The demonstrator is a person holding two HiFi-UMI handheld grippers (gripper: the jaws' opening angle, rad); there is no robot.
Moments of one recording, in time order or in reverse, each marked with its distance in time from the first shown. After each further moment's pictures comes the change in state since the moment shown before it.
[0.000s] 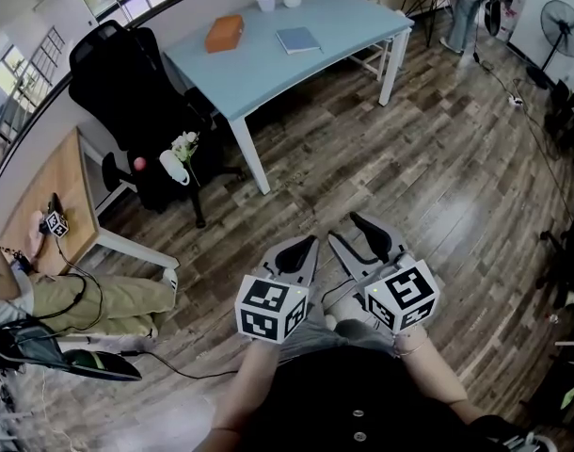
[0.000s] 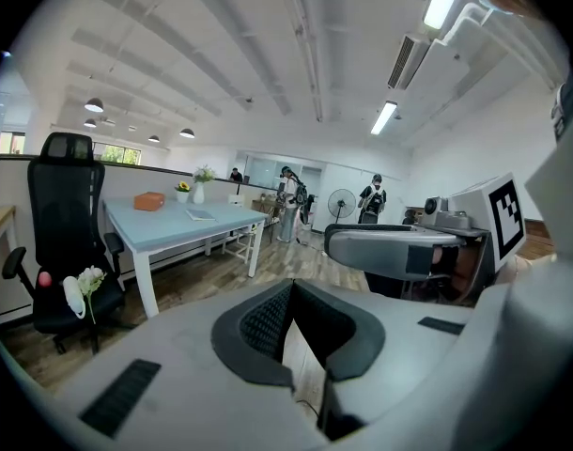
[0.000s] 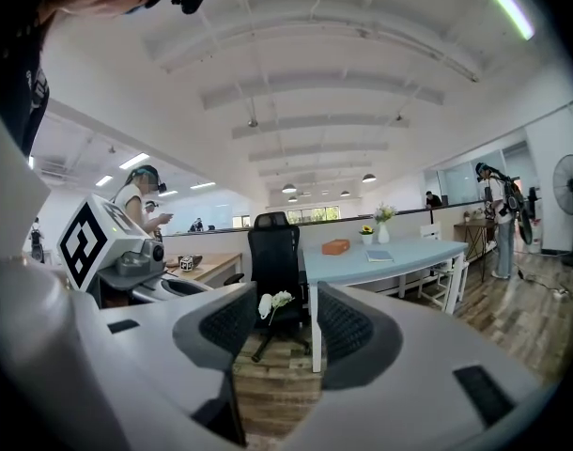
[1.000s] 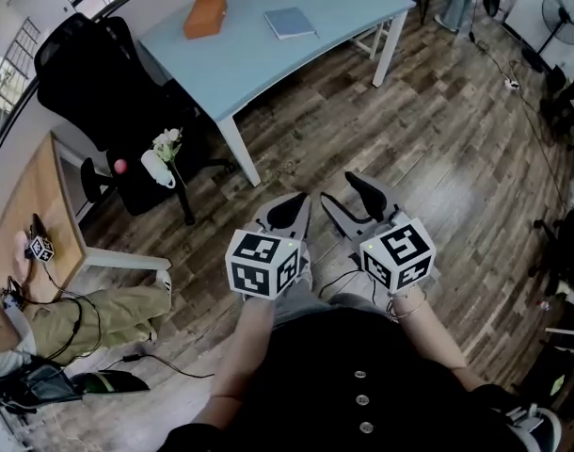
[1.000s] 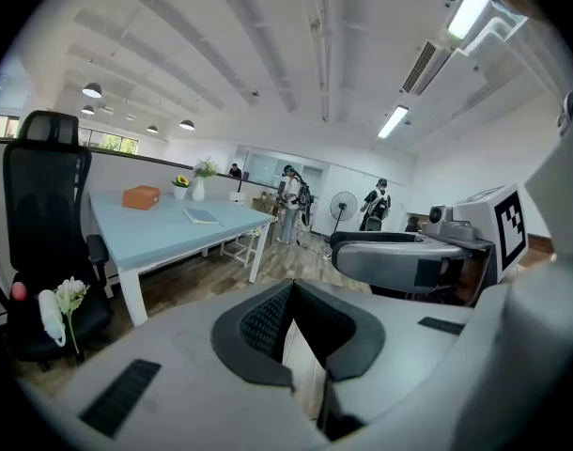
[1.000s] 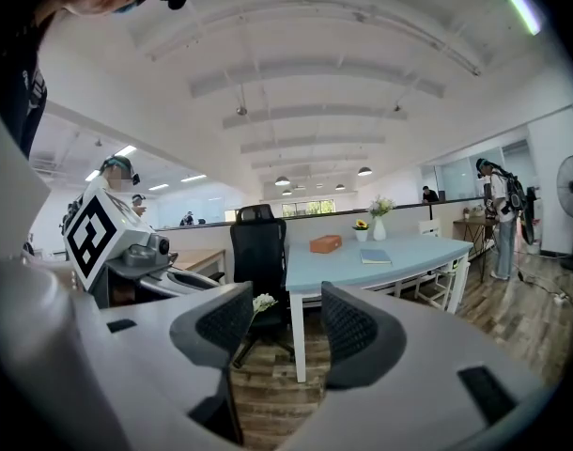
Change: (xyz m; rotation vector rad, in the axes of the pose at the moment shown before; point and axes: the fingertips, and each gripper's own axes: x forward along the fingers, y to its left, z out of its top) left arm 0.100 0.115 0.055 -0.044 0.009 -0.042; right arm 0.129 -0.083 0.020 0.001 0.046 -0.028
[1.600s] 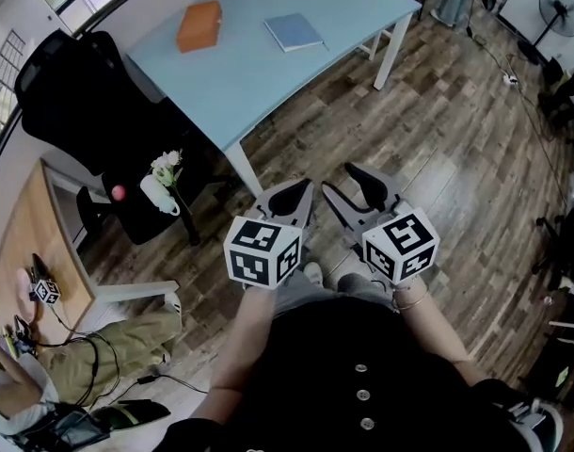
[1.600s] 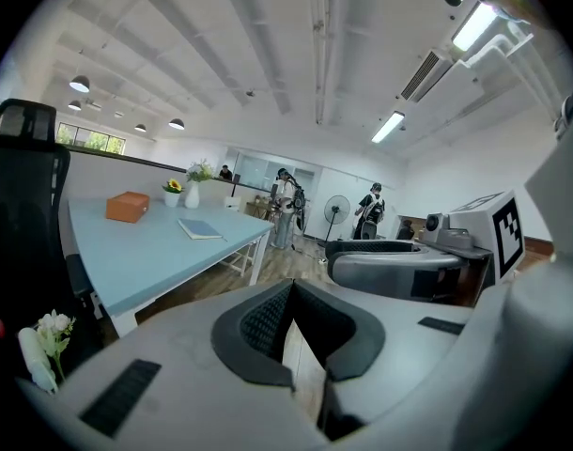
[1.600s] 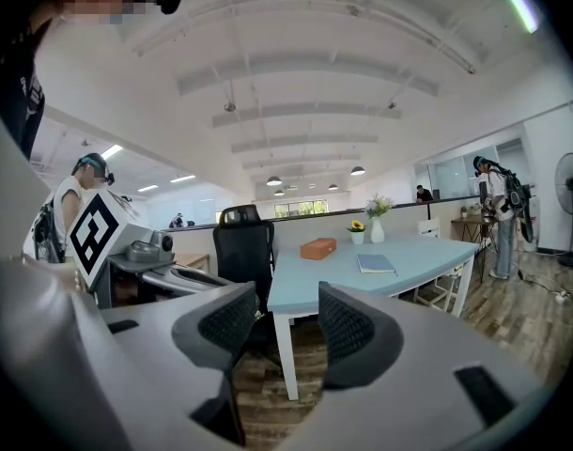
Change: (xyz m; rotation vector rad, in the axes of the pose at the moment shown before) left arm 0.058 0.095 0.062 0.024 -0.008 -0.078; right arm 0.109 -0.045 0.035 0.029 -0.001 -0.045
